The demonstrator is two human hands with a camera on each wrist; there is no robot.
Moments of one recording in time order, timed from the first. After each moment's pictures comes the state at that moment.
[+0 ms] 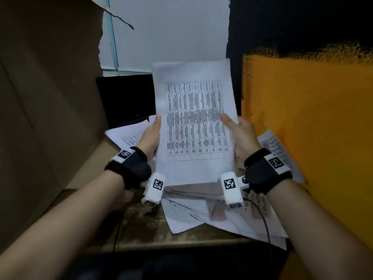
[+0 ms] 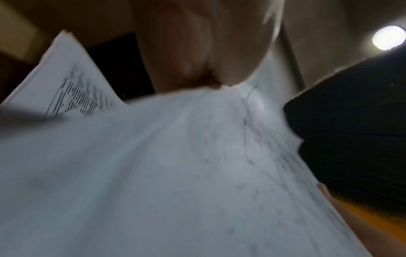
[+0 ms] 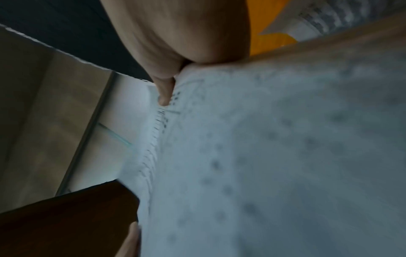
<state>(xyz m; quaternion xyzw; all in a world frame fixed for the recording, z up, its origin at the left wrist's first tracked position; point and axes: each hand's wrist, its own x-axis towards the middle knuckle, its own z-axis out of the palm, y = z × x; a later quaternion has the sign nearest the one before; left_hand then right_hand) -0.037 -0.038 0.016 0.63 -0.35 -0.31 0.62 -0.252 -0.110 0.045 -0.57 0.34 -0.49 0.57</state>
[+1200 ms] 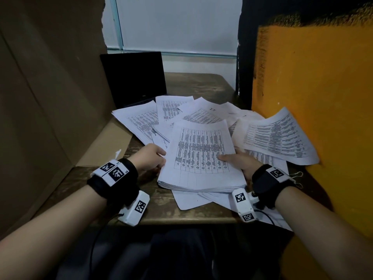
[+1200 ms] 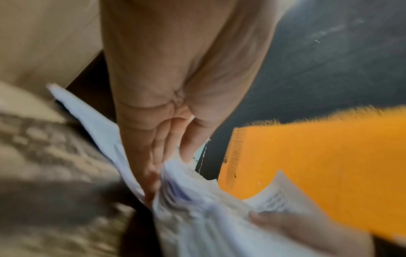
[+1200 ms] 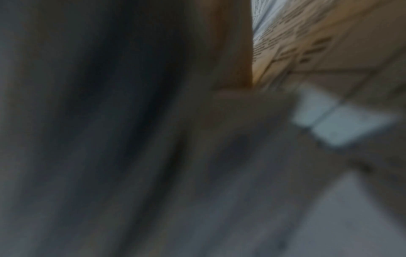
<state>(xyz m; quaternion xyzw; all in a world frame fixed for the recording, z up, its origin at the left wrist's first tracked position) -0.030 0.031 -0.051 0.76 -0.44 -0.33 0.34 -0.272 -0.119 -0.078 -0.60 0.42 -0.22 0.65</state>
